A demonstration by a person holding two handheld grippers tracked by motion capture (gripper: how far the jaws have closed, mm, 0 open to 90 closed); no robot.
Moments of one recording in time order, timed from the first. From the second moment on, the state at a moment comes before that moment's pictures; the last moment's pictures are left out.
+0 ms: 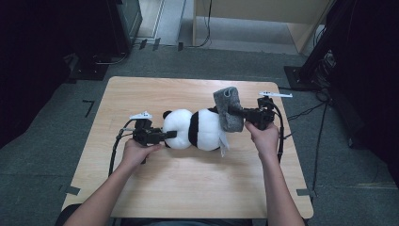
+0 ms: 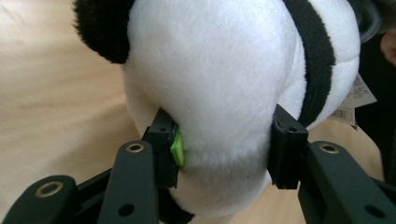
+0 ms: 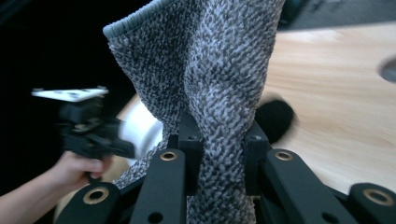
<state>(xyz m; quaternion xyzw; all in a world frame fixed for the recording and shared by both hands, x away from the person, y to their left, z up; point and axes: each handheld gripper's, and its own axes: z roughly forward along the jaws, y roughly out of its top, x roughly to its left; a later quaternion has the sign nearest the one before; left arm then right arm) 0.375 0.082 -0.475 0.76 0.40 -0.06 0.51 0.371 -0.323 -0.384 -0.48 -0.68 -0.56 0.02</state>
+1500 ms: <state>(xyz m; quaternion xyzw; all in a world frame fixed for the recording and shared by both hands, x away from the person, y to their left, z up) 0.355 0.094 -0.481 0.80 0.34 0.04 0.49 0.416 -0.288 -0.420 -0.49 -0.72 -0.49 -0.03</state>
